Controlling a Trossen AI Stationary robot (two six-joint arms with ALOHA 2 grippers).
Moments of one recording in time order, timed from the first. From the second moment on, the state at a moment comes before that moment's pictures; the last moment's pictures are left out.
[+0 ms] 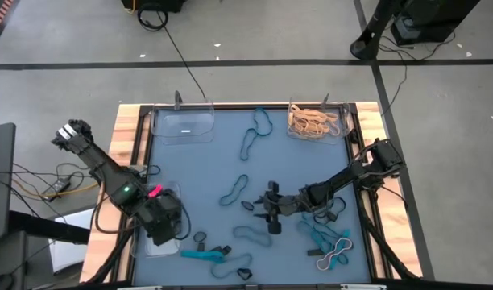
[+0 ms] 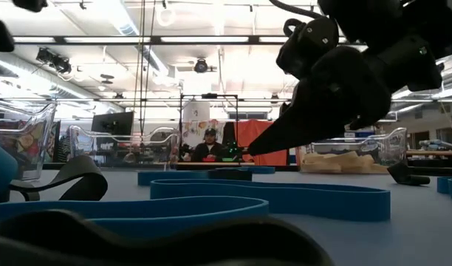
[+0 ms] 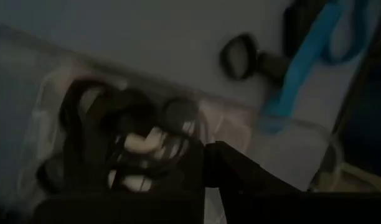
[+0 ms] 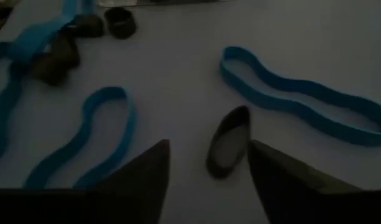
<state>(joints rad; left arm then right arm) -0.76 1.17 0.93 -1.00 -0.09 -1.18 0.35 1.85 0.72 0.57 0.30 0.24</state>
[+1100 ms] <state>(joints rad) -0.80 1.17 0.98 -1.43 -0.28 -1.47 0.25 1.85 0.80 0.37 0.26 0.33</state>
